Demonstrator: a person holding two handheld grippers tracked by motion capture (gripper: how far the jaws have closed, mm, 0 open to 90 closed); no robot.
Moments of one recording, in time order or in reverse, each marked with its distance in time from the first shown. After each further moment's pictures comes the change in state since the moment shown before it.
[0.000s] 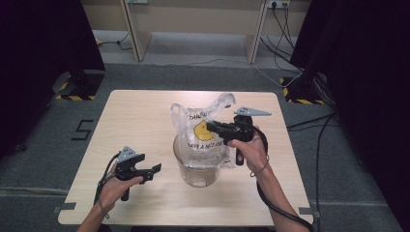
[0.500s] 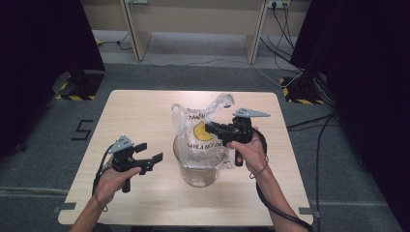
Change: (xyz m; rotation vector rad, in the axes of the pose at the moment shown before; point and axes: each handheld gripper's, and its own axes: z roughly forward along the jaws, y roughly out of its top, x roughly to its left) left arm -0.011 0.051 -0.020 -0.124 -0.080 -0.021; right arm 0.005 -0.001 0.000 -0.005 0.019 -0.019
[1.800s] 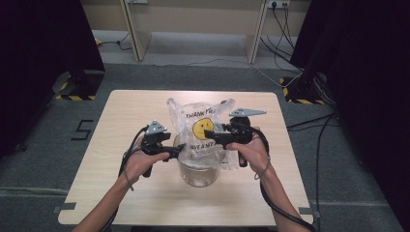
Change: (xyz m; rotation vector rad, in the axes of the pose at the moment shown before) left arm -0.036 0.032 0.066 0.168 0.017 0.106; right arm 0.001 0.003 -0.003 0.148 -0.097 -0.044
